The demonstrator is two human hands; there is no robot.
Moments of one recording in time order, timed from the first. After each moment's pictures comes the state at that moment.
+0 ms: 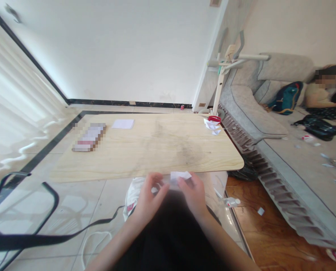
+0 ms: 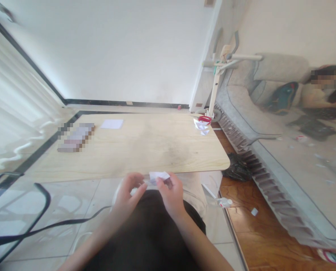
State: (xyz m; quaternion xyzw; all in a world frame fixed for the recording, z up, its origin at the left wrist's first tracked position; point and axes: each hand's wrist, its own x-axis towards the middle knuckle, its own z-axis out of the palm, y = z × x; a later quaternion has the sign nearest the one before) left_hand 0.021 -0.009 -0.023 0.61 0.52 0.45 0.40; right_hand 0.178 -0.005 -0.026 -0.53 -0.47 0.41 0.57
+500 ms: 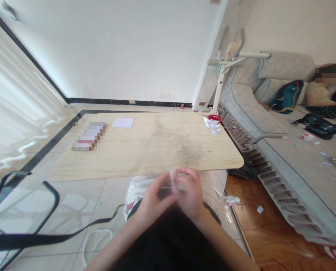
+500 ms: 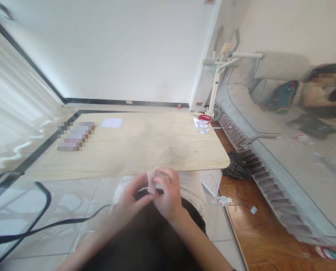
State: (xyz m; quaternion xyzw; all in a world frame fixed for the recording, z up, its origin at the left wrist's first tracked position) left_hand 0.024 -0.014 -0.022 0.64 0.43 0.41 0.48; right_hand 0.181 -0.008 -0.027 -0.46 -0.71 0.05 0.54
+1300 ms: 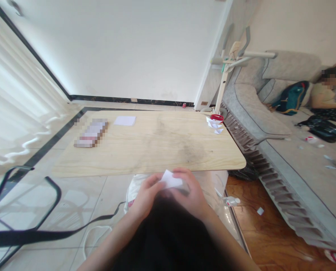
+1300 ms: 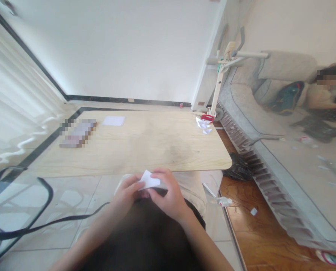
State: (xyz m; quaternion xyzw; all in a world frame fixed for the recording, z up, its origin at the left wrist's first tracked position) left_hand 0.020 -0.003 -0.023 0.35 0.42 0.45 0.70; right_hand 0.191 -0.008 -0.024 -0.41 -0.73 0.25 0.48
